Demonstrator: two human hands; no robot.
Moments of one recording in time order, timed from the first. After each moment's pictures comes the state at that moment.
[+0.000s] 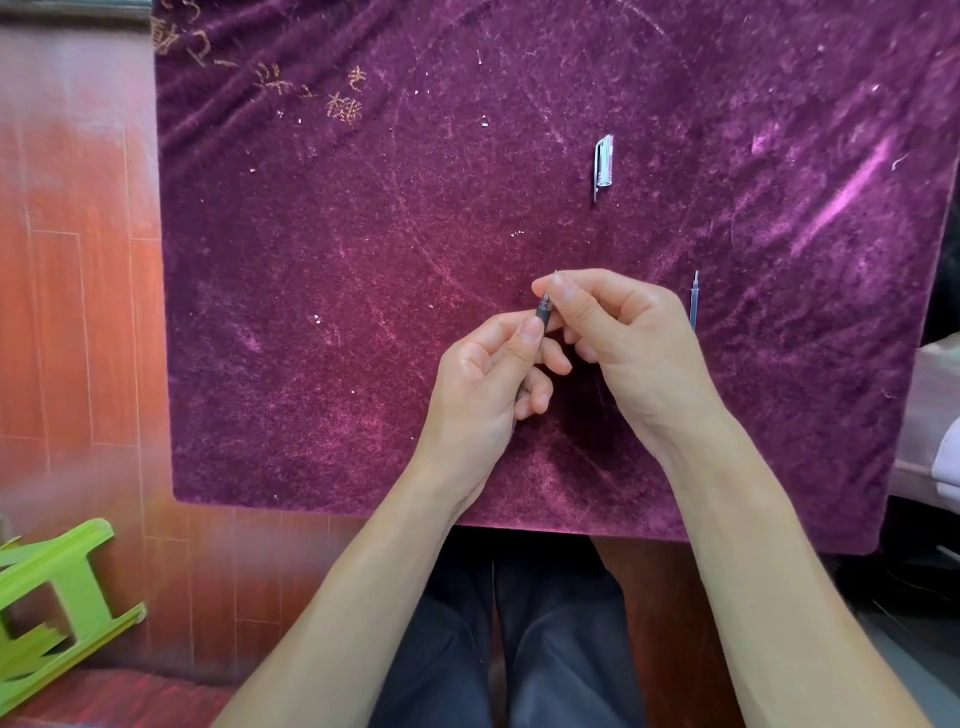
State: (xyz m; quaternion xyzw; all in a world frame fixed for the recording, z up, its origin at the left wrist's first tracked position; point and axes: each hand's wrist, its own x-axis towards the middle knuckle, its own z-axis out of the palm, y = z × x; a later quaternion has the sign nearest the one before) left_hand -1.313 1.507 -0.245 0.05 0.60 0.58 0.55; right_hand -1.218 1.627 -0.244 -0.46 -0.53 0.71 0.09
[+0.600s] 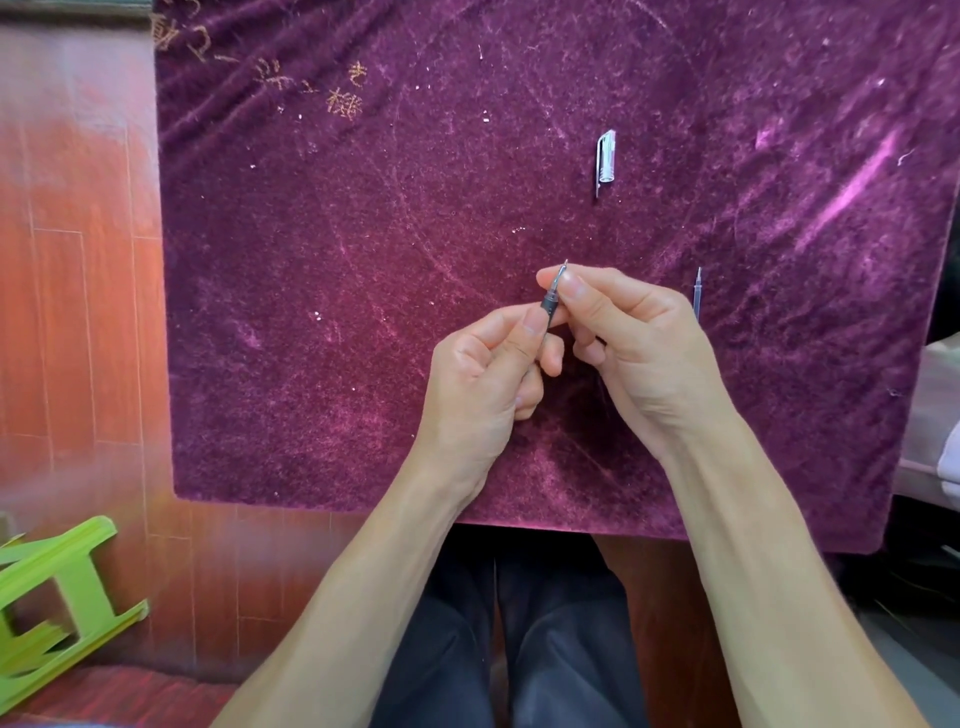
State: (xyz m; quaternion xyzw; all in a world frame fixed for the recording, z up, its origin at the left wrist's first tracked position) left_hand -1.313 1.510 -0.243 0.03 0.59 0.61 0.53; right_hand -1.214 1.626 -0.246 -0.45 -0.43 0.78 0.11
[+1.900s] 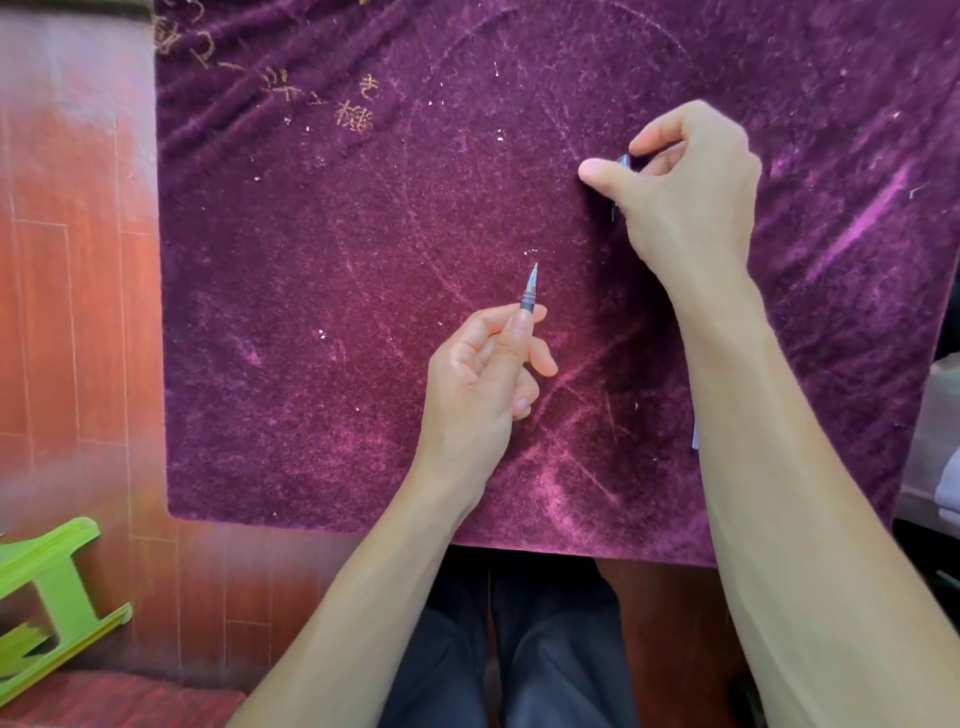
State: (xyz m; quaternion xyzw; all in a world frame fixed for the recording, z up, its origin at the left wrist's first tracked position) left_hand -1.326 1.514 -0.254 0.02 0.64 0.60 0.48; right_hand -1.288 1.719 -0.263 -0.58 -0.72 0.37 0.10
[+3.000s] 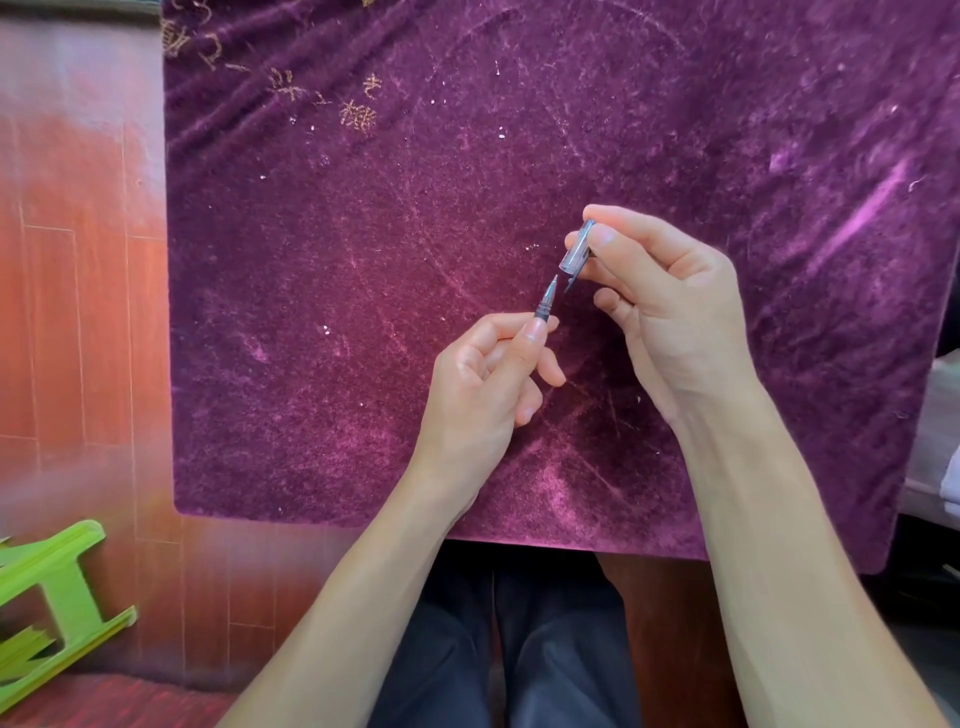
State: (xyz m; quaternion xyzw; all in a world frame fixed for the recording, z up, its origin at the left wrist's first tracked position) left_hand -1.327 1.508 -0.246 0.06 0.65 0.56 0.50; right_hand -1.241 1.653 -0.243 -0.50 -0.44 0.73 0.16
